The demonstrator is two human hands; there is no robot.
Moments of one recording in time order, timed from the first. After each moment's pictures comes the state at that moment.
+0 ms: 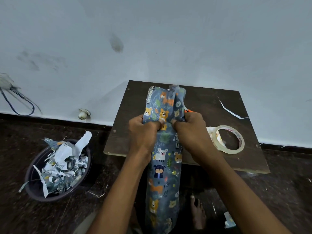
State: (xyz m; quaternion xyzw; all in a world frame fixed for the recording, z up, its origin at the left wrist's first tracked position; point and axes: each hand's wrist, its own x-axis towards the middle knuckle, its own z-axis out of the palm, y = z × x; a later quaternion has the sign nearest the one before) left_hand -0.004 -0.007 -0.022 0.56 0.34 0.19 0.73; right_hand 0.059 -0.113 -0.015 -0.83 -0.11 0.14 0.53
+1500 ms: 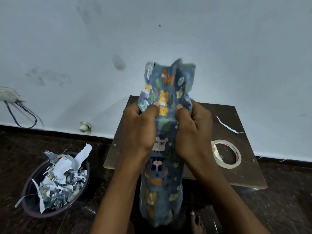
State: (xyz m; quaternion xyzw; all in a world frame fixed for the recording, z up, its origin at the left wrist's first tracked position) left_hand -0.003 -0.001 0.046 0.61 0.21 0.29 0.70; right_hand 0.038 -0.098 0.047 -0.72 -0.20 -0.08 0.66
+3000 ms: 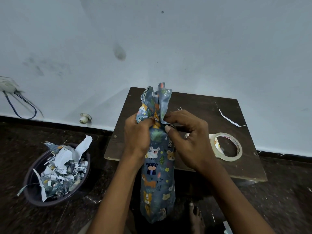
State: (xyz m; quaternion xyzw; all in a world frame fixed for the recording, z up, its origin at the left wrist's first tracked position) left_hand -0.008 0.005 -0.006 0.60 0.29 0.23 0.70; right_hand 0.050 -0.125 -0.010 -0.73 -0.39 -0.07 0.56
